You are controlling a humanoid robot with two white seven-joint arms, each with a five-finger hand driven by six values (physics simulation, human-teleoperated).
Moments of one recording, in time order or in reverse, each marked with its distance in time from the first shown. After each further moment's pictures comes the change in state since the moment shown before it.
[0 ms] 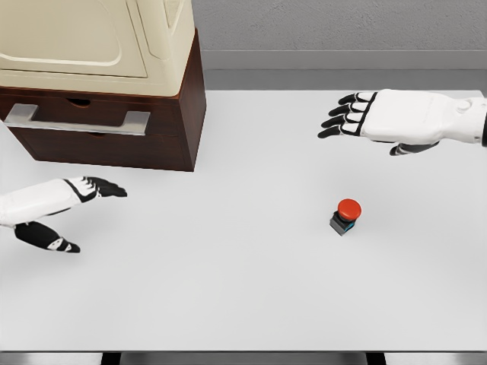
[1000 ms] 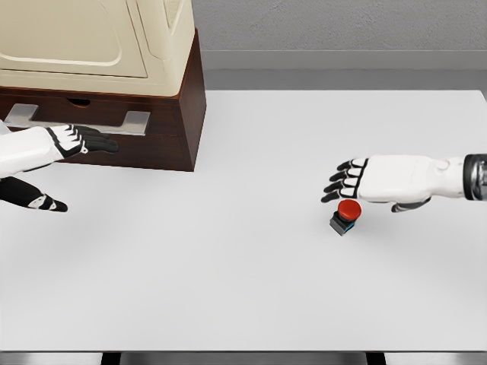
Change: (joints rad) left arm -0.176 0.102 0.000 -0.071 0.098 0.001 -0.013; right arm 0.112 -0.064 0.115 -0.051 0.032 0.000 0.000
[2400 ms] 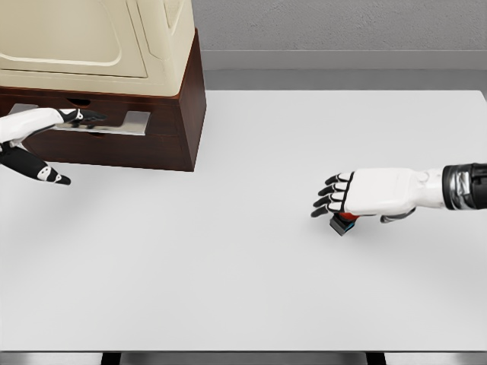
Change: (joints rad) left arm -0.092 -0.124 0.011 0.019 0.056 0.519 -0.116; right arm -0.018 0.035 0.075 0.000 0.044 0.000 0.000
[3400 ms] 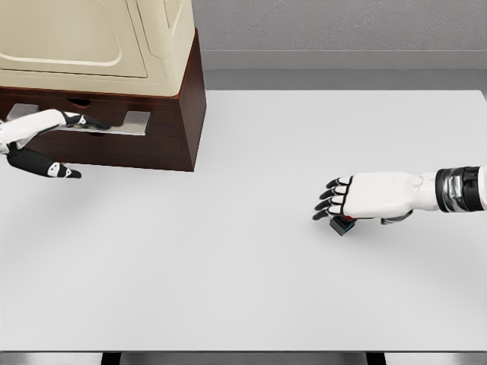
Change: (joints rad) left arm 0.003 -0.047 -0.018 0.046 0.036 0.017 0.002; right arm -0.002 0.021 0.021 0.032 0.051 0.000 0.000
